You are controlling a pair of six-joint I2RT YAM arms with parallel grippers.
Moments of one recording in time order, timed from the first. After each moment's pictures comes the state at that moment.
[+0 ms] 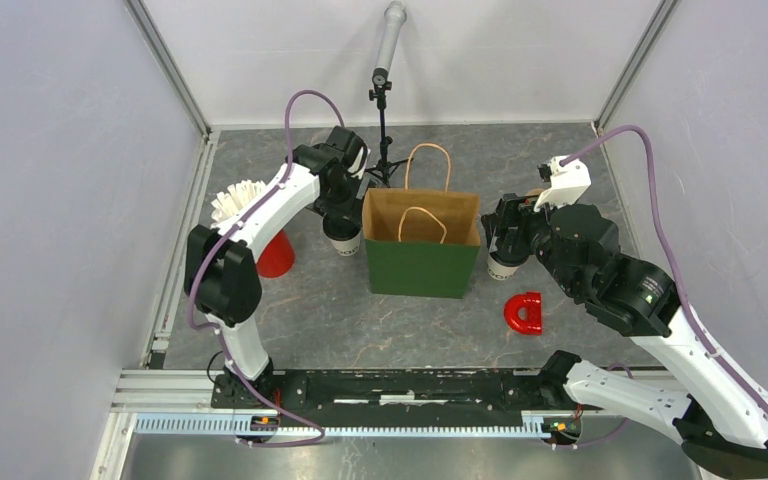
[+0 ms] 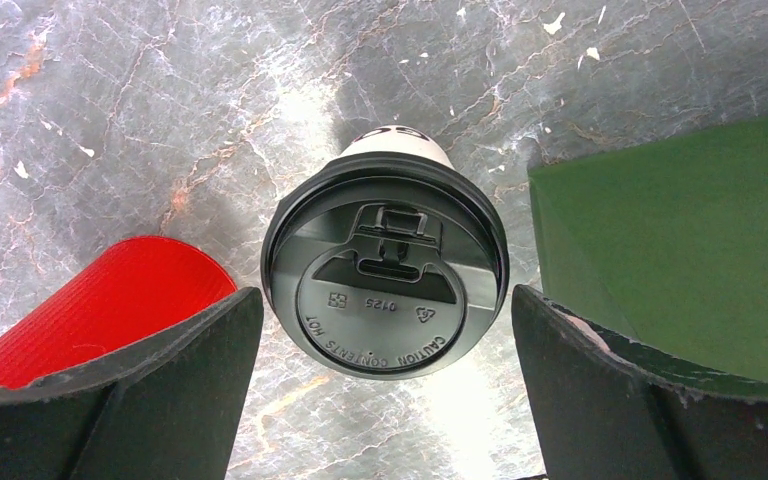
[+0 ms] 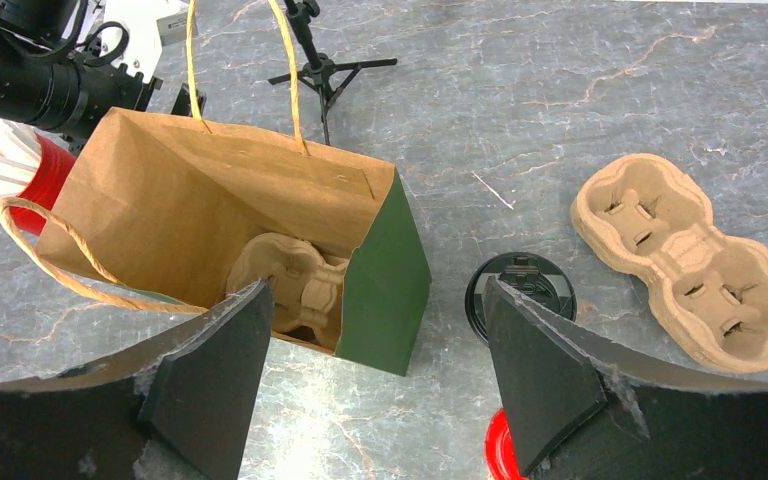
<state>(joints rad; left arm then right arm) -0.48 1.81 1.61 -0.97 -0.11 -0.11 0.82 0.84 1.25 -0.76 0.52 0.37</state>
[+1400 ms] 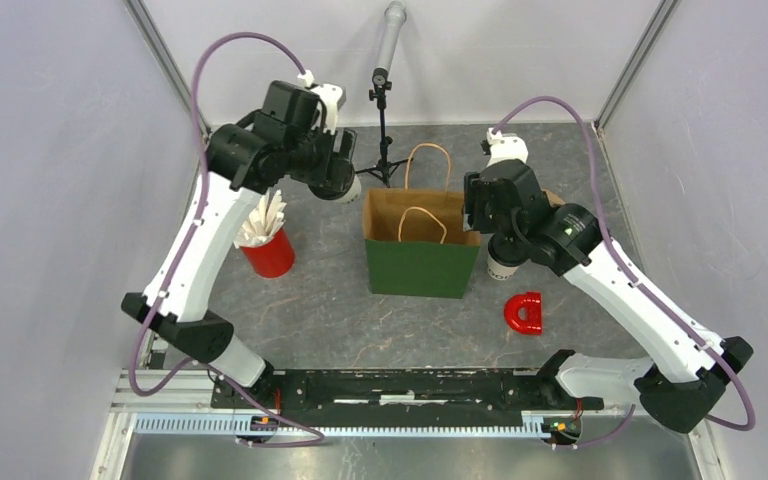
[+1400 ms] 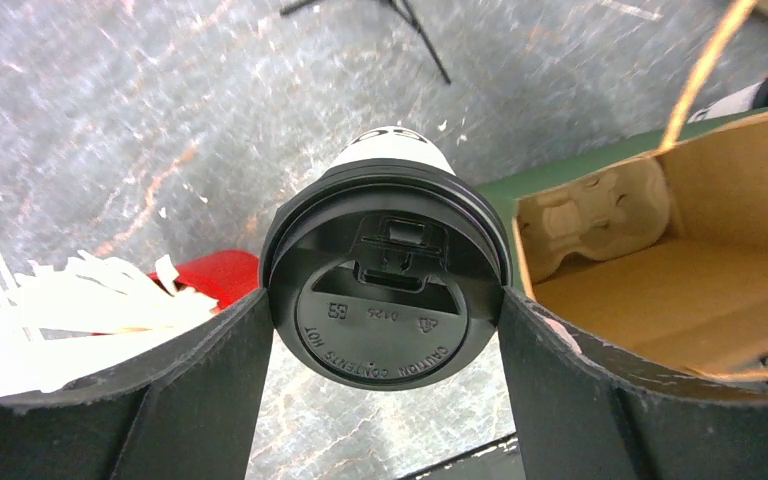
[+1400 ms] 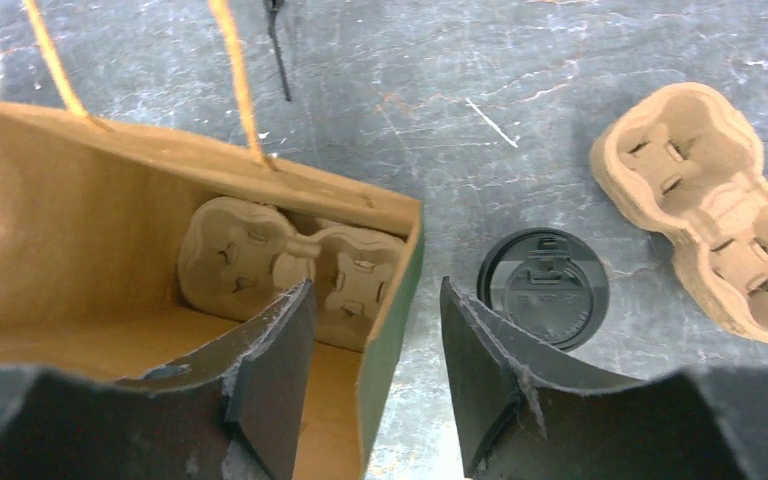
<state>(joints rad) -0.52 1.58 2.01 -1.23 -0.10 -0.11 0.74 1.19 1.37 -0.83 0.43 0.42</state>
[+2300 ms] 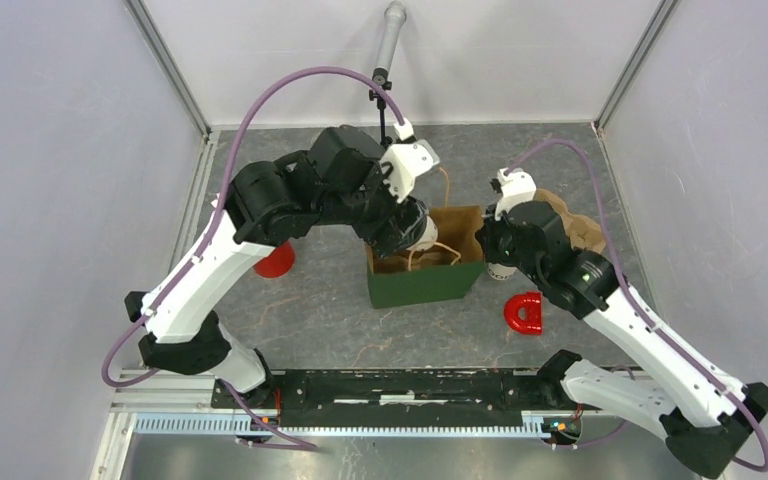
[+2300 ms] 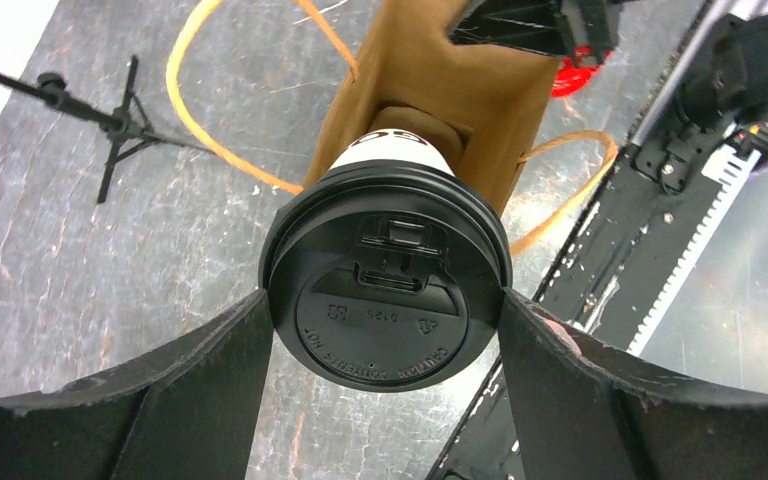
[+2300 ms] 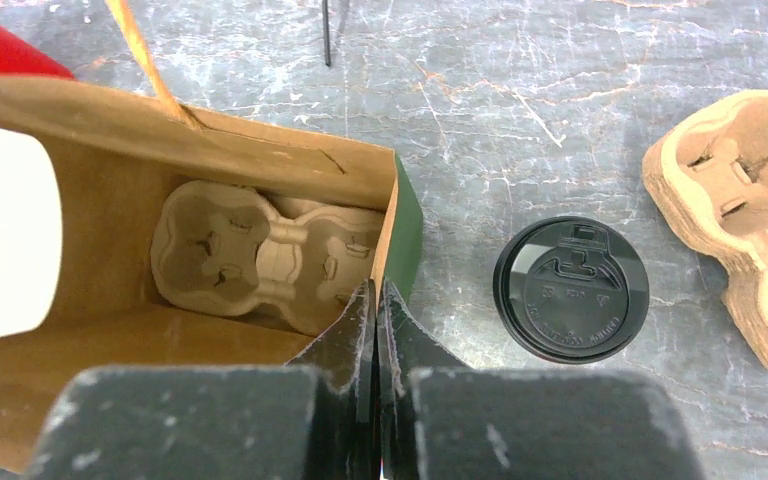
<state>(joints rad) -1.00 1.55 2.17 -1.30 -0.04 0.07 0.69 0.95 1.02 -0.61 0.28 0.30</state>
